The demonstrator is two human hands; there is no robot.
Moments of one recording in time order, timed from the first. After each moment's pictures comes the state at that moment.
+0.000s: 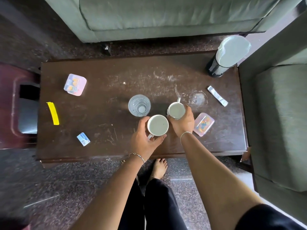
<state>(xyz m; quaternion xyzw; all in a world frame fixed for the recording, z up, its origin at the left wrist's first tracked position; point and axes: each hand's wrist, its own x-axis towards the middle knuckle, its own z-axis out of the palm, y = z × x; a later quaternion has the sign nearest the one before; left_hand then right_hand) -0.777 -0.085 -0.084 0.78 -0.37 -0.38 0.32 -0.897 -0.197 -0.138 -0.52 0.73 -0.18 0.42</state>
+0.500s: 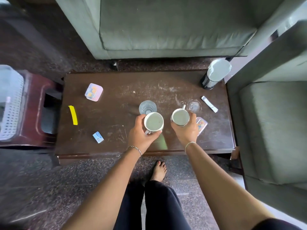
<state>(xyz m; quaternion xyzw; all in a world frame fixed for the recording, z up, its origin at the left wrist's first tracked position) -0.743 -0.059 -0.010 0.78 -0.38 -0.36 0.35 -0.898 -0.142 -0.044 -0.52 0.73 -0.25 0.37</state>
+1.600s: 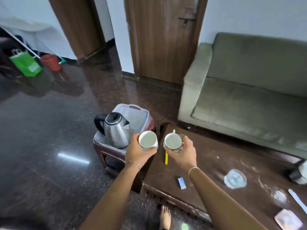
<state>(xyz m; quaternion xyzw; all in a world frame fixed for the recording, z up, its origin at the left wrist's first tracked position) -0.395 0.143 0.148 0.84 -0.19 -0.14 0.49 -0.523 0.017 0.131 -0.75 0.41 -0.25 0.46</state>
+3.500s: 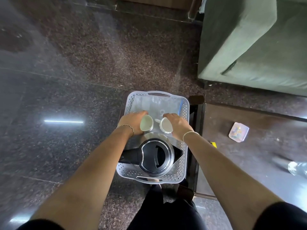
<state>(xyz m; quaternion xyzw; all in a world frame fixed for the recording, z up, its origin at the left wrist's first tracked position) 0.047 0.043 -0.035 0.78 -0.55 -0.31 -0.04 -0.145 -0.061 -0.039 -0.85 0.37 0.16 0.33</state>
